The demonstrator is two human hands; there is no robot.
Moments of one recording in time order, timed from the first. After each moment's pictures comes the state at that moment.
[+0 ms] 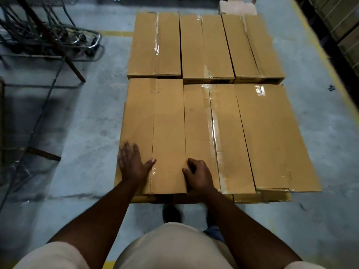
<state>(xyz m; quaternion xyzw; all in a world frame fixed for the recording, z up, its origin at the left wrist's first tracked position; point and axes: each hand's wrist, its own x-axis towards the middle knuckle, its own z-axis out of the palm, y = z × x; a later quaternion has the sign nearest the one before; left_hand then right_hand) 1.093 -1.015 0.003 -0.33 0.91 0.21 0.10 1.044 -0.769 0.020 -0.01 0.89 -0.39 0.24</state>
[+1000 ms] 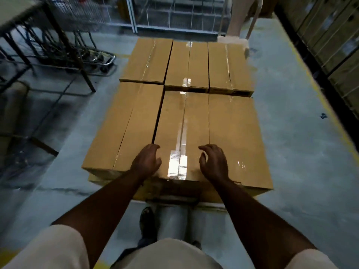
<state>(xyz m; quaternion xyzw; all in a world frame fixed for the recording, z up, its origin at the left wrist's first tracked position) 1.104 -0.803 0.079 -0.18 0.95 0.25 0.04 1.011 -0.554 0.078 -0.22 0.93 -0.31 -0.03</state>
